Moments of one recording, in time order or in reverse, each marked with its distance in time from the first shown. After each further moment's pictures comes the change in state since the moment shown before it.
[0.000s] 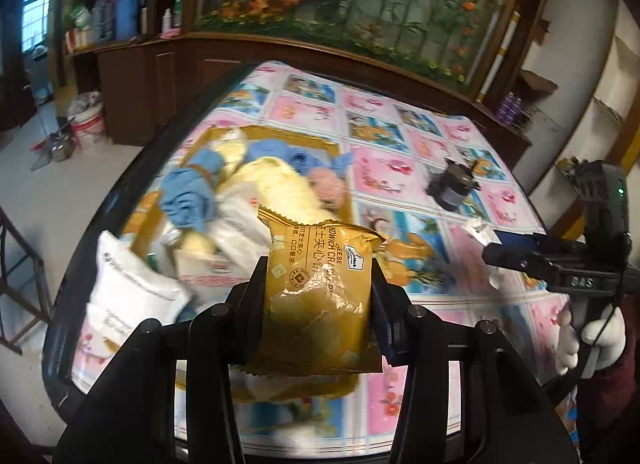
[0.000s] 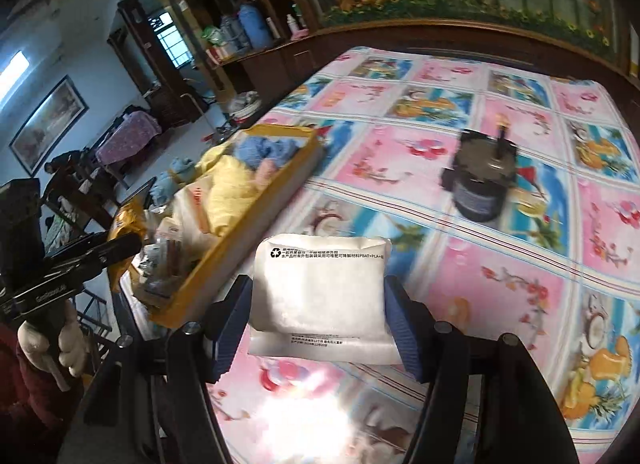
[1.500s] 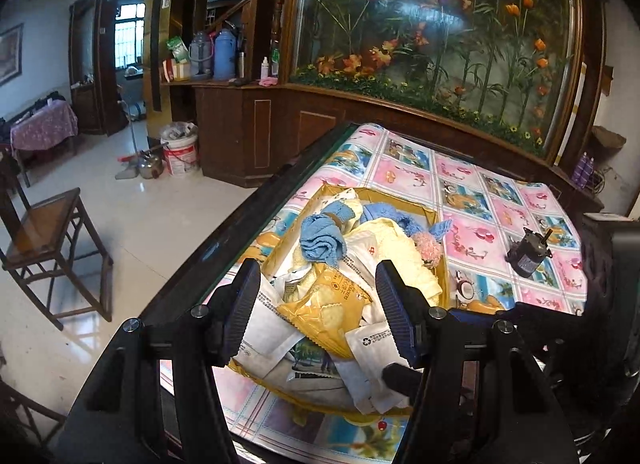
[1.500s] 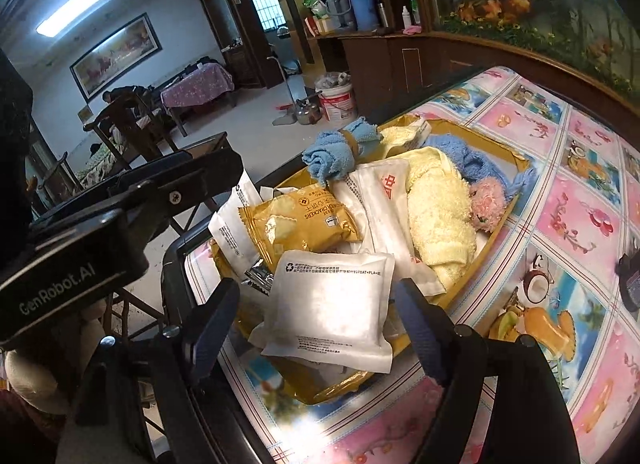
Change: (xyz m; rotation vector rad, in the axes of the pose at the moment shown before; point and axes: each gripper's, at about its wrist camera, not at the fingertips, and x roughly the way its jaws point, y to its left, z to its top) left arm -0.045 0.022 -0.009 -0.100 -0.236 0.307; right arm 0.075 0.145 0.004 -0.254 0.015 0.146
